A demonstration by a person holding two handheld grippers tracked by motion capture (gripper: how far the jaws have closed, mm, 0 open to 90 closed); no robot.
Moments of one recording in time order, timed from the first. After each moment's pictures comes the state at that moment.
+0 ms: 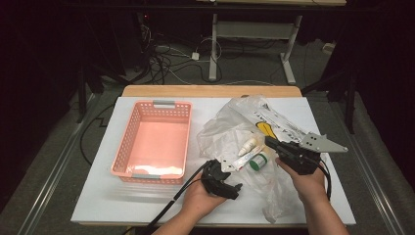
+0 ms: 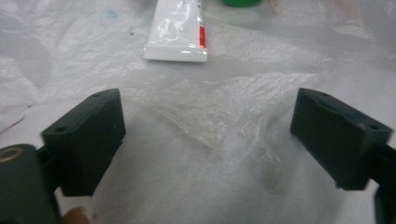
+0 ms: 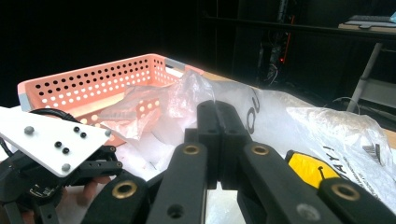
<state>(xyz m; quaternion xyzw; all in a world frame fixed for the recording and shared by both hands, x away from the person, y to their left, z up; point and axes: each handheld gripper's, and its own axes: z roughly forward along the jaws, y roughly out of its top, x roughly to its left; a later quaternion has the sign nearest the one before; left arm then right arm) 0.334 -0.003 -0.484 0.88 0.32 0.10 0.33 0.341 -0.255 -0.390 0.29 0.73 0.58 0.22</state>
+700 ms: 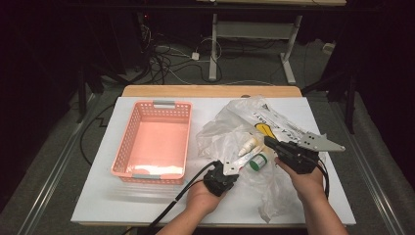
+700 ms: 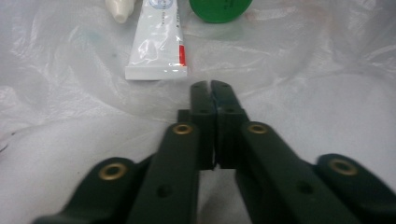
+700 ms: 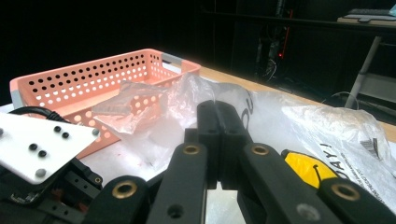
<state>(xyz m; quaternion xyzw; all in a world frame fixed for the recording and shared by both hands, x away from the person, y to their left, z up) 0.330 -0.006 -0.484 0.88 0.29 0.10 0.36 0.345 -0.254 -0.394 0.30 0.73 0.57 0.22</state>
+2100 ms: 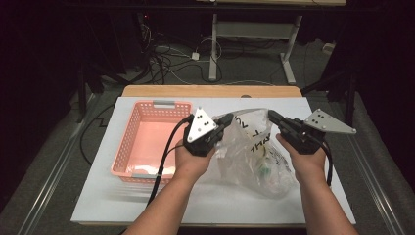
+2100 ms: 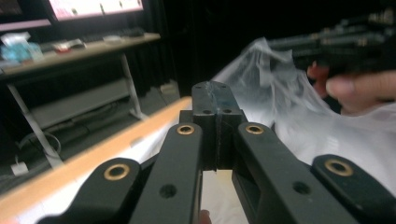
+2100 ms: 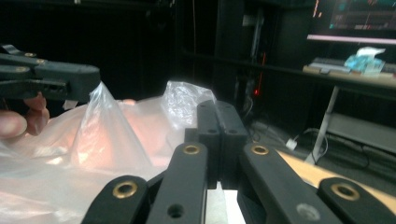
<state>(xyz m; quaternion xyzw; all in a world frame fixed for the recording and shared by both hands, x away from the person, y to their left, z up) 0.348 0.044 -0.318 0.72 0.25 0.26 0.58 0.361 -0.242 -0.332 0.29 0.68 0.60 0.29</state>
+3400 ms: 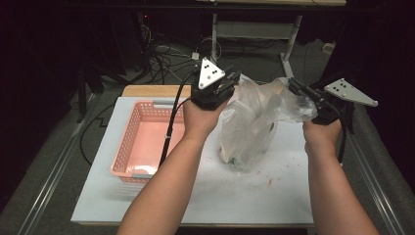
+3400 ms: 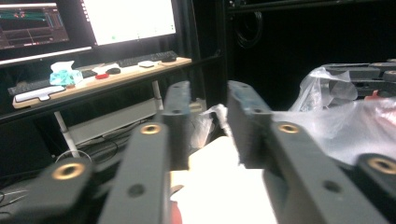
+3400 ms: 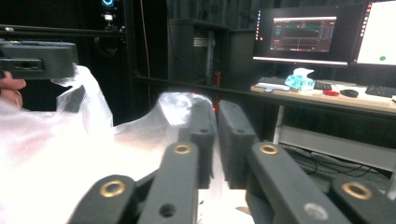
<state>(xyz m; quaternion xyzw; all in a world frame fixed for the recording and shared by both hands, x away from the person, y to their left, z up) 0.408 0.035 -0.261 0.70 0.28 0.30 0.58 0.400 -0.272 -0.289 0.34 0.63 0.60 0.35</state>
